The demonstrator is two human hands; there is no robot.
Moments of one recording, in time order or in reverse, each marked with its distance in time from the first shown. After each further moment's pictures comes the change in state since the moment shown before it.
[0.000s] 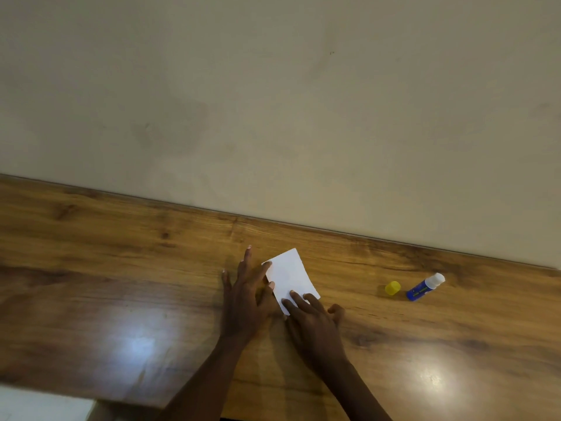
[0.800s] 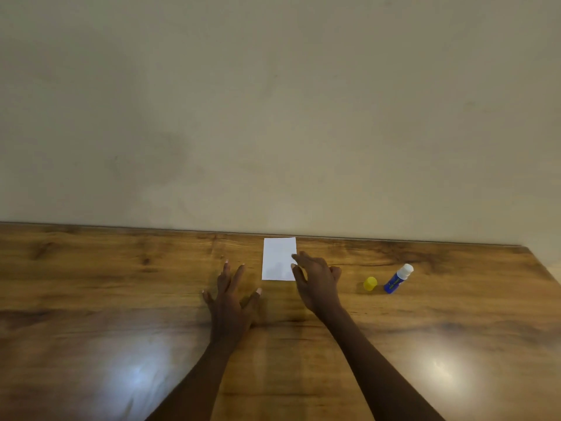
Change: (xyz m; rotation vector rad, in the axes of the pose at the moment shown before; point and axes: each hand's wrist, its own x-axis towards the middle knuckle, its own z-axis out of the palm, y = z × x) left_hand 0.010 0.012 -0.006 -0.056 -0.130 -0.135; right_hand 0.048 0.034 -0.049 0.395 0.293 0.197
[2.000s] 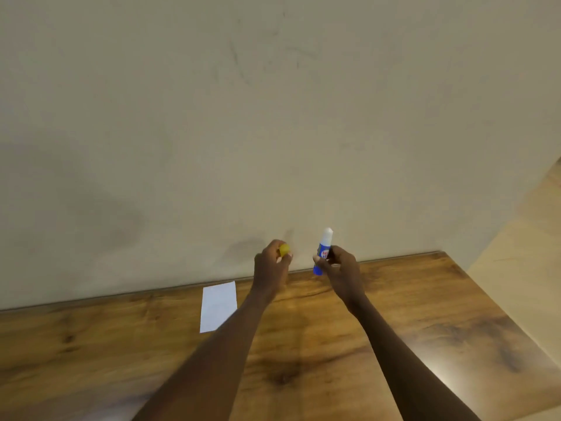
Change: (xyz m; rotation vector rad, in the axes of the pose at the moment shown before) left_hand 0.062 0.217 0.046 -0.421 -0.128 0.197; right_hand 0.020 0.098 -0.136 0.562 0.326 0.107
